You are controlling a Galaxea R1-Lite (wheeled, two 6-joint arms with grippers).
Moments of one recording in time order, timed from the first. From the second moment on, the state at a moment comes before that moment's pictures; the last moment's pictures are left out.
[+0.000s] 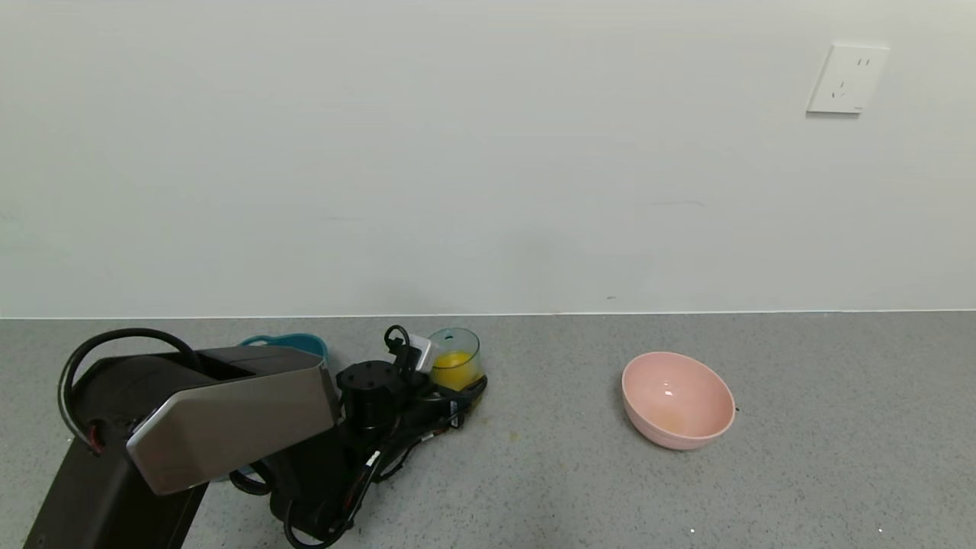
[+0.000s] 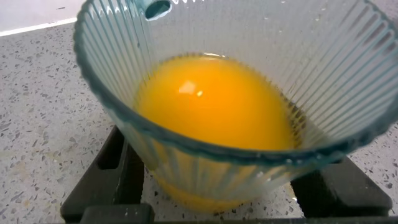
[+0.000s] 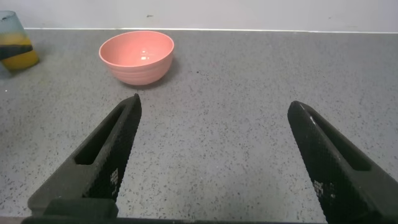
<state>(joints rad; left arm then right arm) -0.38 2.45 -0.78 -1.48 -0.11 -0.03 0.00 0.00 0.00 -0.01 0.00 0.03</state>
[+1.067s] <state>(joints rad) -0.38 2.22 -0.73 -1.28 -0.04 -0.03 0.00 0.00 0.00 -0.01 0.00 0.03</state>
